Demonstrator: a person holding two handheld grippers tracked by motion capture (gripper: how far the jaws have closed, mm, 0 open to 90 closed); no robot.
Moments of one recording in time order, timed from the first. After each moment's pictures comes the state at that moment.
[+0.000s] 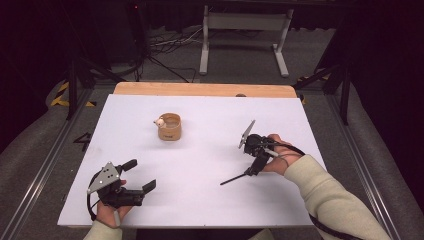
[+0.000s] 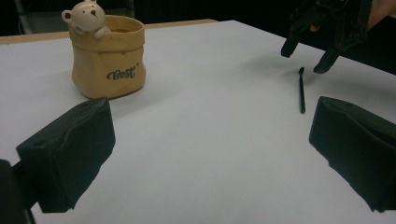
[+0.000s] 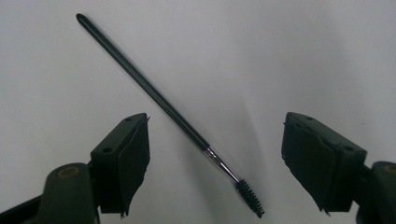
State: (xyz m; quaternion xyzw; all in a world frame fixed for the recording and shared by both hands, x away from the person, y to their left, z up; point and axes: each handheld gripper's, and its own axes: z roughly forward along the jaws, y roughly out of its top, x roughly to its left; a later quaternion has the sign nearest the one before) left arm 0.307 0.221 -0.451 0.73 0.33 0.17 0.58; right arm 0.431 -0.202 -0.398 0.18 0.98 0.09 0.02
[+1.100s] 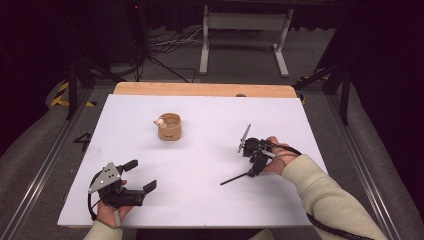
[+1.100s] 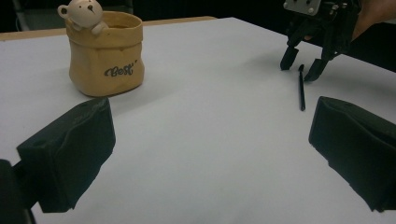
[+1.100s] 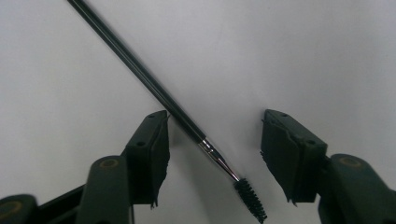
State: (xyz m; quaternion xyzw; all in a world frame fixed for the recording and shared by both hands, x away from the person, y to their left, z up) left arm 0.308 0.220 -0.453 0.73 0.33 0.16 0.58; right arm 0.438 -0.202 -0.419 0.16 0.99 0.05 -0.01
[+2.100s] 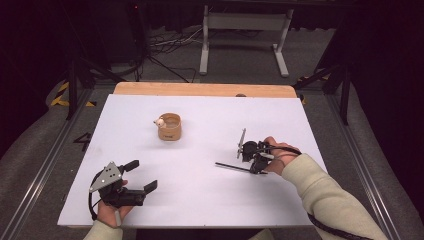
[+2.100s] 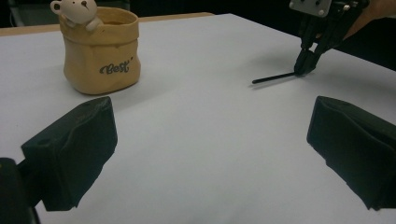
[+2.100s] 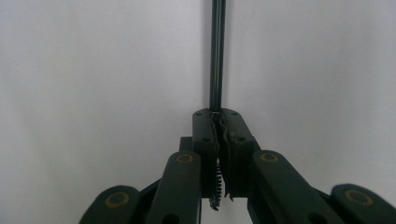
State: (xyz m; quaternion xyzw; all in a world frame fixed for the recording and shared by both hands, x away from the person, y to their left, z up) left arm 0.308 0.217 -0.451 0.74 0.33 0.15 0.57; right arm 0.427 -0.193 -0.411 0.11 0.99 0.01 0.00
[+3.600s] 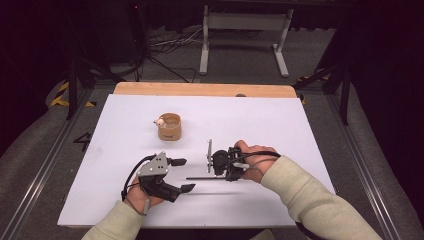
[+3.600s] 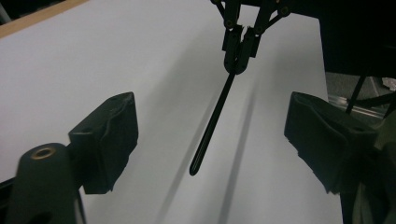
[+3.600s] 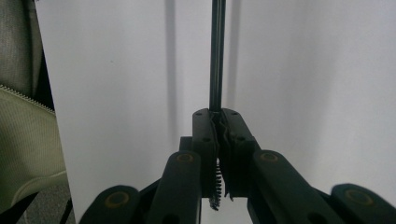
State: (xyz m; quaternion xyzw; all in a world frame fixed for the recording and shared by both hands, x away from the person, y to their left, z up) left arm 0.339 0.123 -0.419 0.84 0.14 0.07 0.52; right arm 0.378 -0.105 -0.371 0.00 1.00 0.00 0.02
